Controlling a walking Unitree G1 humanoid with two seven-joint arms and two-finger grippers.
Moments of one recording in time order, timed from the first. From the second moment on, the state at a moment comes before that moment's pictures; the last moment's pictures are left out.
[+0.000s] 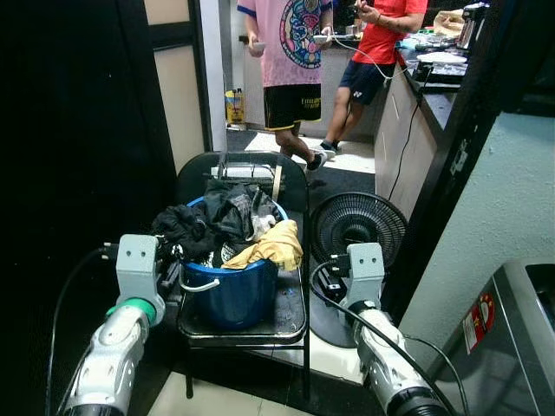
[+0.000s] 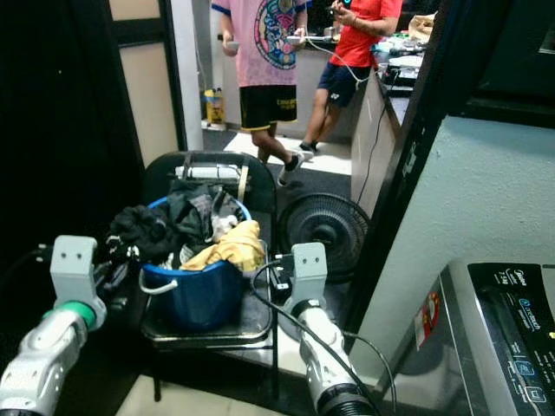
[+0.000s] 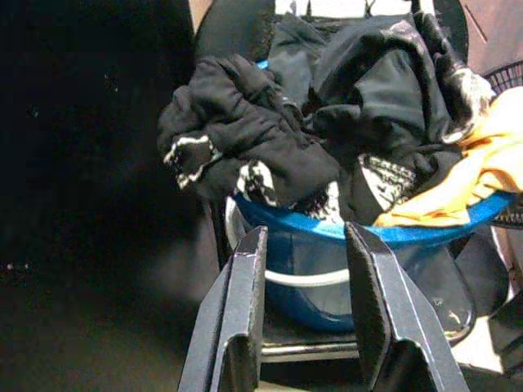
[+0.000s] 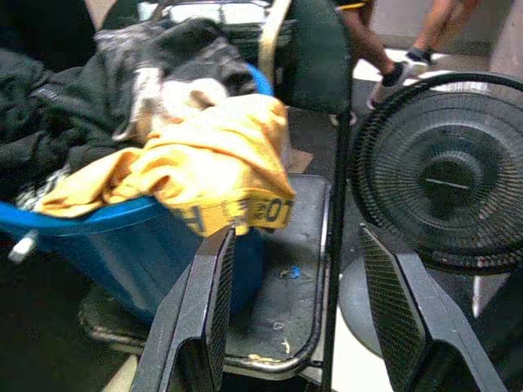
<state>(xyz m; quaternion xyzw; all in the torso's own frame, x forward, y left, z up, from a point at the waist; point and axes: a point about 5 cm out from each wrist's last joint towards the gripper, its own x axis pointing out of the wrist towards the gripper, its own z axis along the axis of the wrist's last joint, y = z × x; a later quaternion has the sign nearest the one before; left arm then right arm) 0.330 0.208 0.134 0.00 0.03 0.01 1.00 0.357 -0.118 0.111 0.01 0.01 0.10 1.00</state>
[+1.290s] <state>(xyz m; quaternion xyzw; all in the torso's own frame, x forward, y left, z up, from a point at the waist) 0.338 0.184 0.152 -0.01 -0.02 0.05 1.00 0.363 -0.113 0.134 -0.01 -0.02 0.14 0.99</state>
